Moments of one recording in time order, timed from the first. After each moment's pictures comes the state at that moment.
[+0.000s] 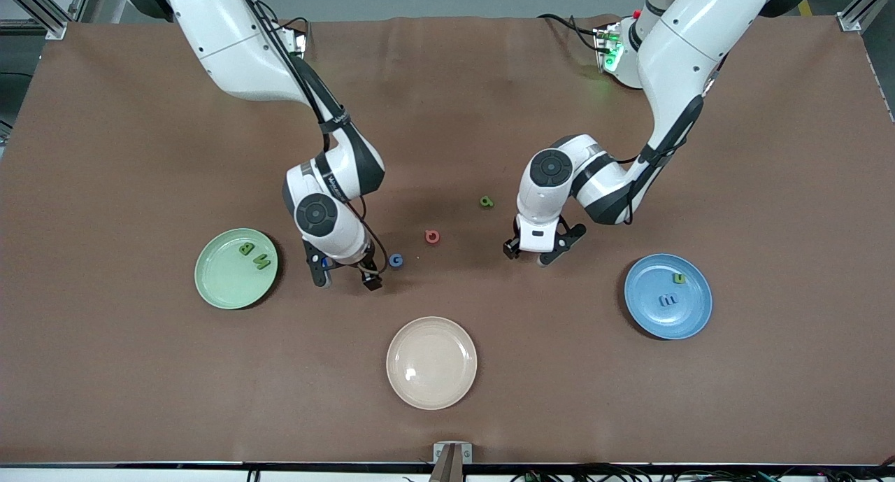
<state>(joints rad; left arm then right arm) -0.15 0.65 -0.47 -1.93 0.54 2.50 -1.65 0.53 0.69 -0.01 -1.70 0.12 2.40 1.68</state>
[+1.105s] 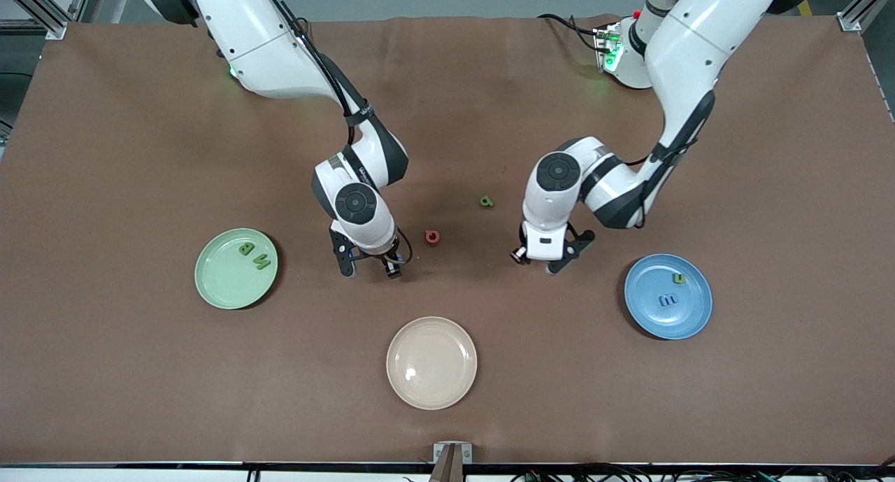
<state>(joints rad) -0.11 0.61 -0.47 -1.84 0.54 2.40 -1.60 0.61 0.72 -0.01 -1.68 0.06 2.39 1.78</state>
